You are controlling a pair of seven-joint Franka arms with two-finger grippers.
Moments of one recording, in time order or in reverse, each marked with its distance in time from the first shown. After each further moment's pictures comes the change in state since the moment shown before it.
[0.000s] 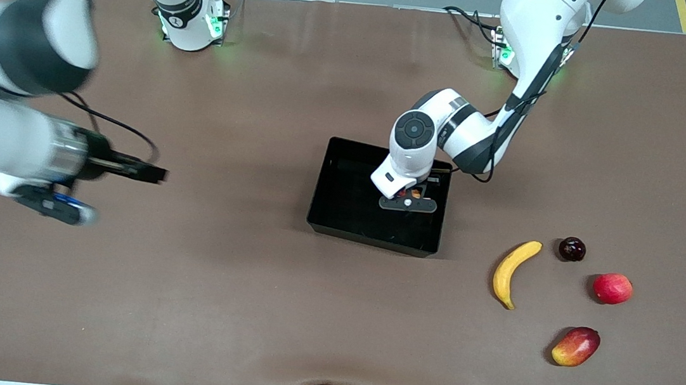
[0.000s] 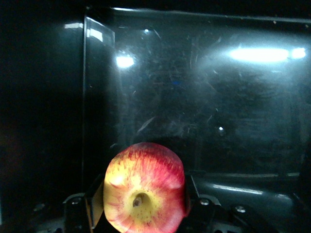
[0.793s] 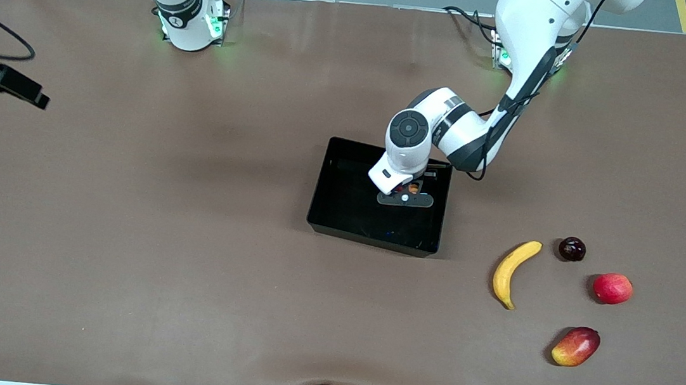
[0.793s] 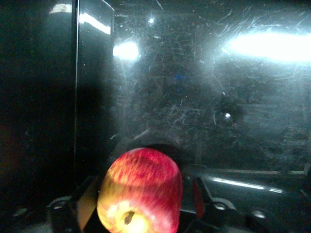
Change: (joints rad) left arm 0.001 0.011 -0.012 -0.021 0.000 0.000 -0.056; right arm -0.050 -0.375 -0.005 -0.266 -0.258 0.050 -0.129
